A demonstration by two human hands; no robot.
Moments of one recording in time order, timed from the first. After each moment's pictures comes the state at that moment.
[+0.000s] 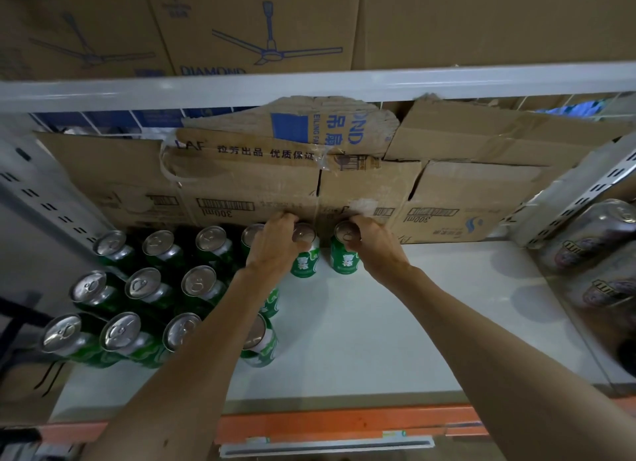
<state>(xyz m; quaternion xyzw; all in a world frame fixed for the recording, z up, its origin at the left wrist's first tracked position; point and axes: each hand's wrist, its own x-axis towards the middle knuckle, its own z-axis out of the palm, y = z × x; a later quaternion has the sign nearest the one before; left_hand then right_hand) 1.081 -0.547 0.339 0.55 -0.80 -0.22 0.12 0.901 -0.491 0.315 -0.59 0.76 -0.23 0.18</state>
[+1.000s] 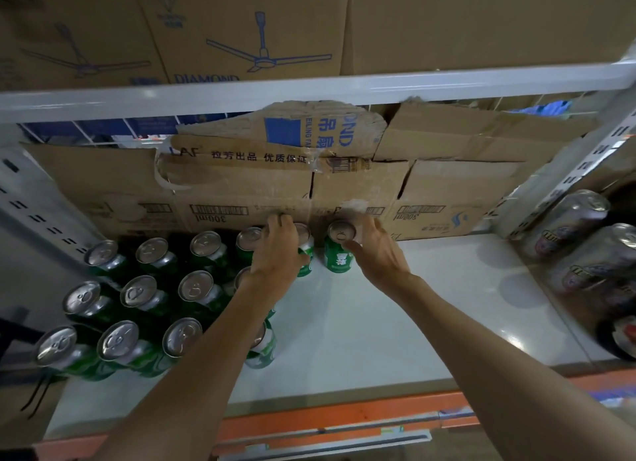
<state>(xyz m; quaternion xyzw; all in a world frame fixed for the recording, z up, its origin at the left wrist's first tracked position) 1.075 -0.531 0.338 0.54 -0.82 -0.18 0.08 0.908 -0.467 0.319 -0.54 0.78 -0.27 0.17</state>
